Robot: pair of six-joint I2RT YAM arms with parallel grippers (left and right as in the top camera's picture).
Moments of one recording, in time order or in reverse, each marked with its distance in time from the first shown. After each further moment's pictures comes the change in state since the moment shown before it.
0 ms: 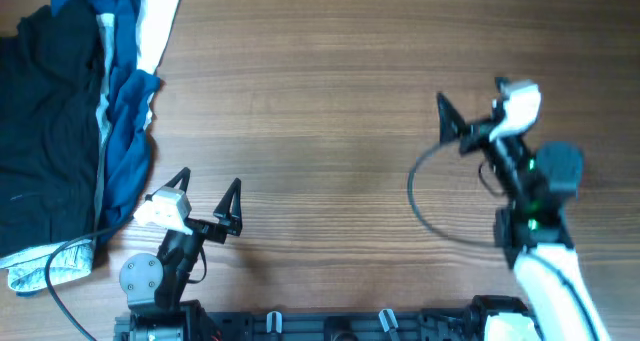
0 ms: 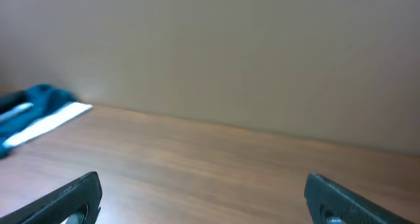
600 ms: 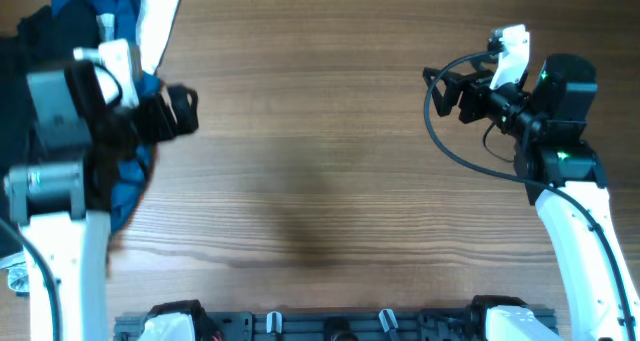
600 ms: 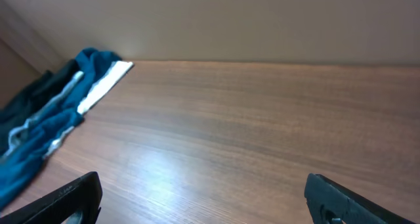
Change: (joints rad) left arm 0.002 1.156 1.344 -0.941 -0.204 0.162; right arm 0.000 0.197 0.441 -0.632 -0.145 0.065
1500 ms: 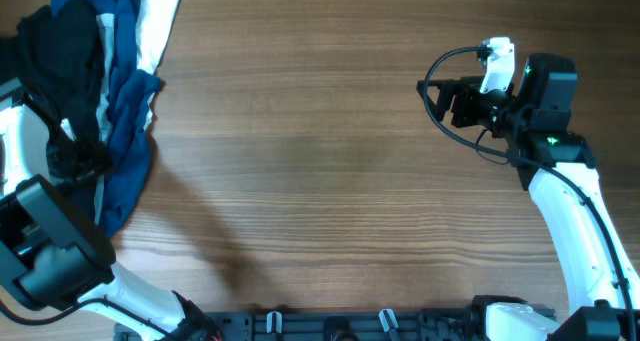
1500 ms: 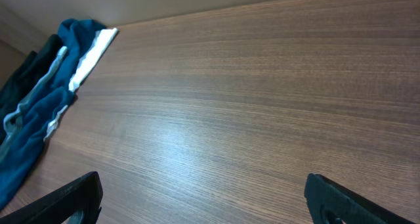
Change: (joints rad) left arm 0.460 0.705 0.060 -0.174 -0.421 0.162; right arm 0.000 0.103 0.000 -0.089 0.000 0.026
